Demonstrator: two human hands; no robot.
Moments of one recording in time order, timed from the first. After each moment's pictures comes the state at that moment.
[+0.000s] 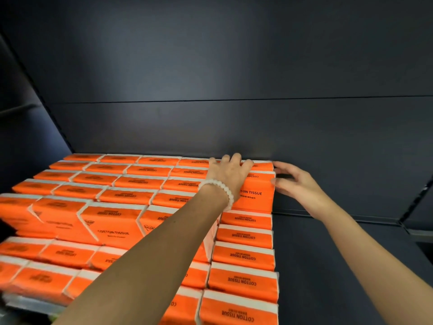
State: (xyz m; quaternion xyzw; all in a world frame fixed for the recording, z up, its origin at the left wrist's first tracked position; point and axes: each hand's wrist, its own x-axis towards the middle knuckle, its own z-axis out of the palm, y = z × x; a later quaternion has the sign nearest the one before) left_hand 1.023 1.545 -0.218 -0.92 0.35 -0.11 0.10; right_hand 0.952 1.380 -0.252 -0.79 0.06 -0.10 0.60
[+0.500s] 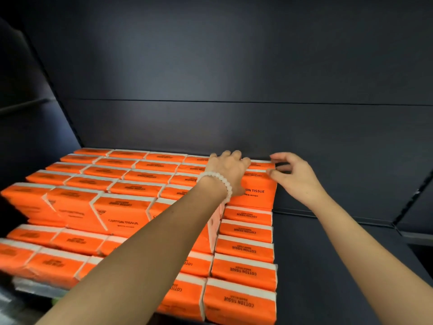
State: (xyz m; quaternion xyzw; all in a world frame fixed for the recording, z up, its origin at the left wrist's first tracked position) left_hand 1.018 1.558 -0.202 -0.93 0.35 -0.11 0.08; right_hand 0.951 1.400 -0.228 -0.86 0.07 -0.21 0.46
